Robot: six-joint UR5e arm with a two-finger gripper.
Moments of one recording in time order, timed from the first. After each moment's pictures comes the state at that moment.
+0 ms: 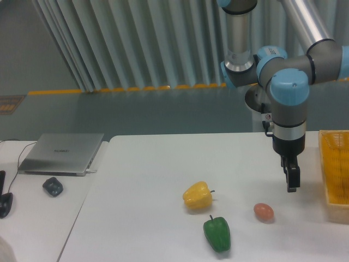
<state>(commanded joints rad) 2.35 -1.85 -1.54 -1.24 1.57 1.67</state>
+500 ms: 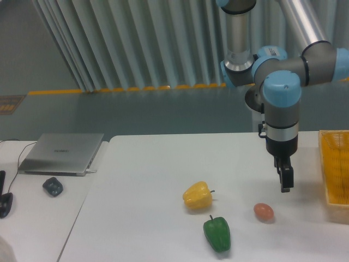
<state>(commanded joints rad) 2.28 -1.86 -1.57 -1.23 1.57 1.49</state>
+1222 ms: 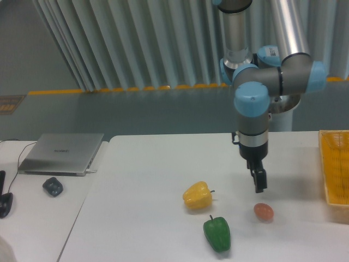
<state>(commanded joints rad) 2.12 -1.89 -1.62 -1.17 1.56 1.20</state>
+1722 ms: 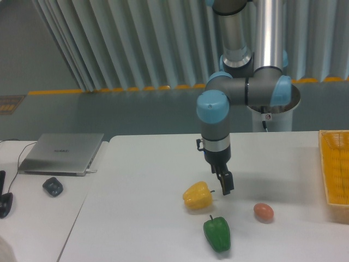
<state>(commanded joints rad) 2.00 -1.90 -1.60 -1.14 1.54 0.98</state>
